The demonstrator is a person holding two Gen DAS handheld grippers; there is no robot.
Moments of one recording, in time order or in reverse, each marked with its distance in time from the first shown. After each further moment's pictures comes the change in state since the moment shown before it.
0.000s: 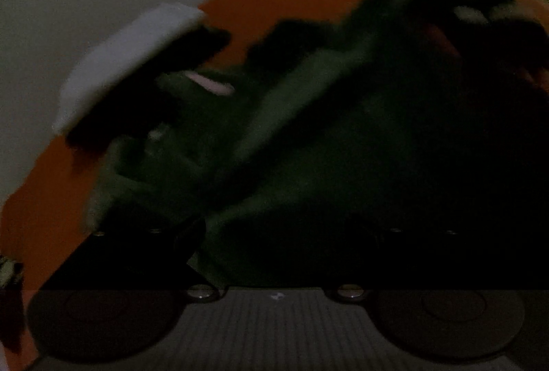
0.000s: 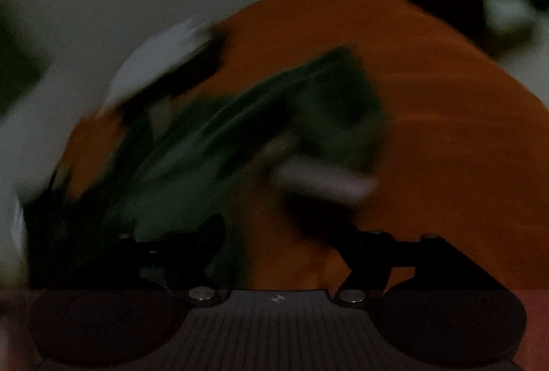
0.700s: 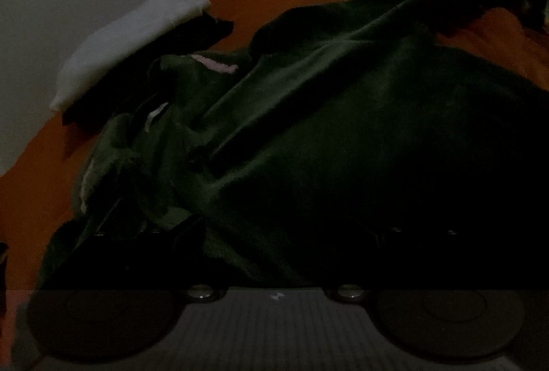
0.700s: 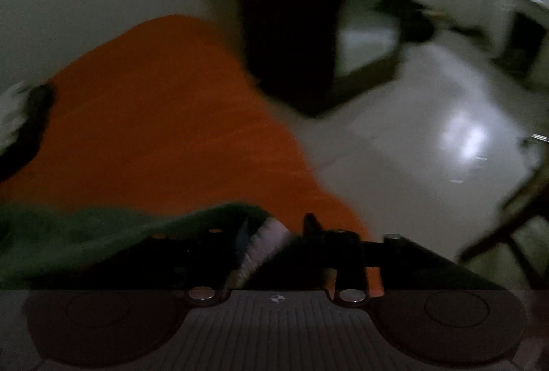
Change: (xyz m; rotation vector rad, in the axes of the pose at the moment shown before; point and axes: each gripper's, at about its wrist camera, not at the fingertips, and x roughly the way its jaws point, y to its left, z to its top) left arm -0.005 0.018 -0.020 -0.068 -0.039 -0.027; right arm -0.019 -0.084 0.157 -0.060 -0.102 -0.585
